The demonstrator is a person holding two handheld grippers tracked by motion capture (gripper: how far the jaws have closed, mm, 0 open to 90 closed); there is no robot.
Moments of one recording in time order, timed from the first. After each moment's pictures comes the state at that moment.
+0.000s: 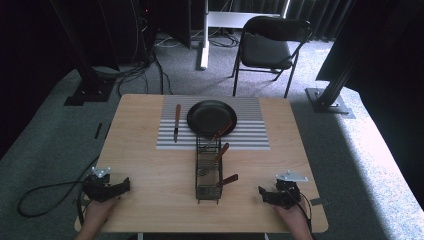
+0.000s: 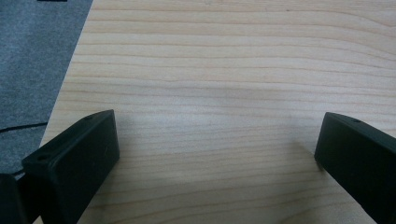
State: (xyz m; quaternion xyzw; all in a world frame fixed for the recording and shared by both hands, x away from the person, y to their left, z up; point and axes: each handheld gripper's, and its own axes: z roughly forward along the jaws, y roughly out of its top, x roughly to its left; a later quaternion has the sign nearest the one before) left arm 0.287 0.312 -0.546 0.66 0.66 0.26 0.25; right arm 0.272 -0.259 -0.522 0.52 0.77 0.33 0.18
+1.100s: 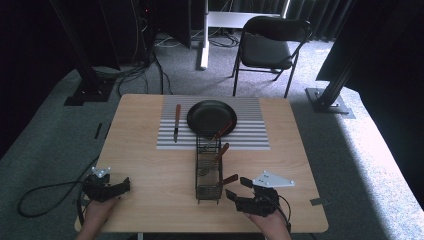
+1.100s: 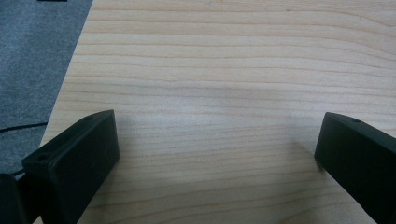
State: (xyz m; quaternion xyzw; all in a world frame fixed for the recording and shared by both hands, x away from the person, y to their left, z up) left arm 0.287 0.312 -0.546 0.66 0.66 0.26 0.25; right arm 0.227 -0.170 -0.433 0.40 0.77 0.48 0.11
